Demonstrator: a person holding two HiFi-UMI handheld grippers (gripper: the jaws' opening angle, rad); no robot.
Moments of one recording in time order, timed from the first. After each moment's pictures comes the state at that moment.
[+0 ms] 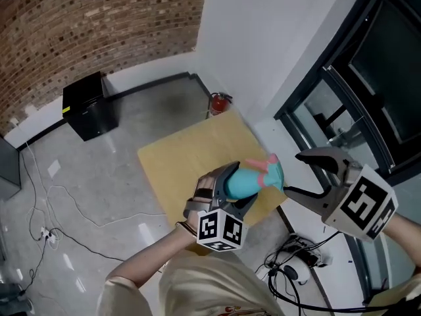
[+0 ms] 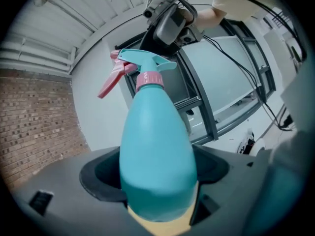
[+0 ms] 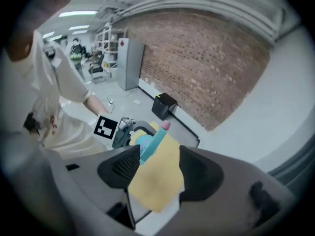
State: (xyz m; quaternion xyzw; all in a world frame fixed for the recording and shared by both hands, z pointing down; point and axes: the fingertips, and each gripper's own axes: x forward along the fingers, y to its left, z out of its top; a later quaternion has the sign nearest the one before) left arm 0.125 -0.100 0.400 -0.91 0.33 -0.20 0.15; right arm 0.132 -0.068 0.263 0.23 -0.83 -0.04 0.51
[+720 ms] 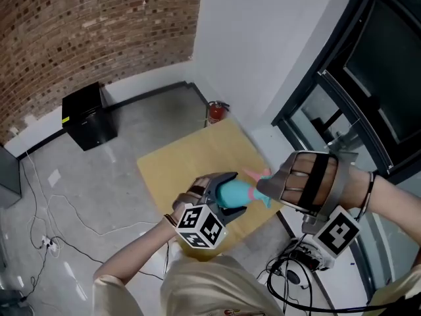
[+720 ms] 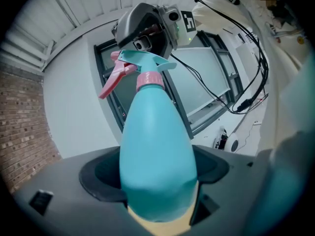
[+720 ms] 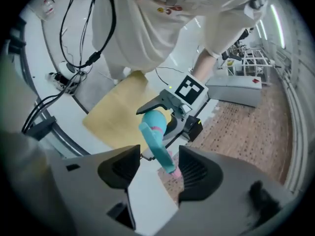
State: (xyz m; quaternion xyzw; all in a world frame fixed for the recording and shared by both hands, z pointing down) left arm 0.127 -0.086 0.413 -0.95 0.17 -0.20 0.17; right arm 0.114 -0.055 0.304 -0.16 -0.51 -0.64 0.55
